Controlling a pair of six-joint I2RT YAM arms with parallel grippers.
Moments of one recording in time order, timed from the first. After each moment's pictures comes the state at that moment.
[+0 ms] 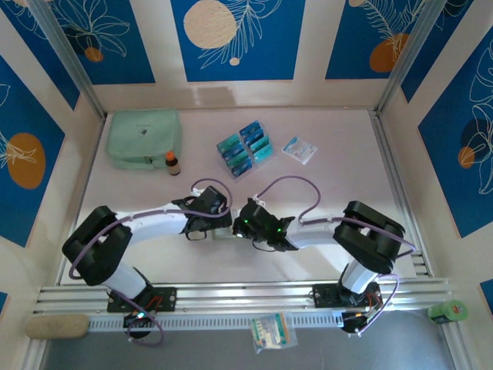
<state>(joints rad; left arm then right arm) -0.76 1.53 0.75 -0.38 -0.18 -0.83 1.00 1.61 0.65 0.19 0.10 1.13</state>
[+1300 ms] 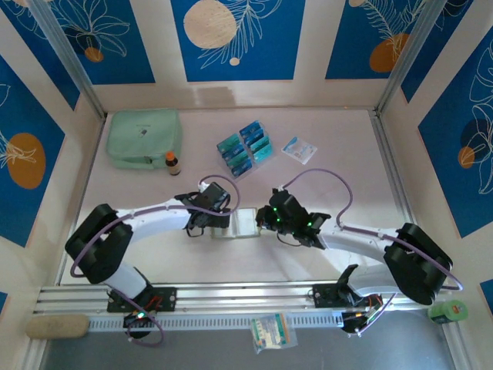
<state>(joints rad) -0.77 1.54 0.82 -0.47 -0.29 -0.60 0.83 1.28 0.56 -0.02 0.01 0.99</state>
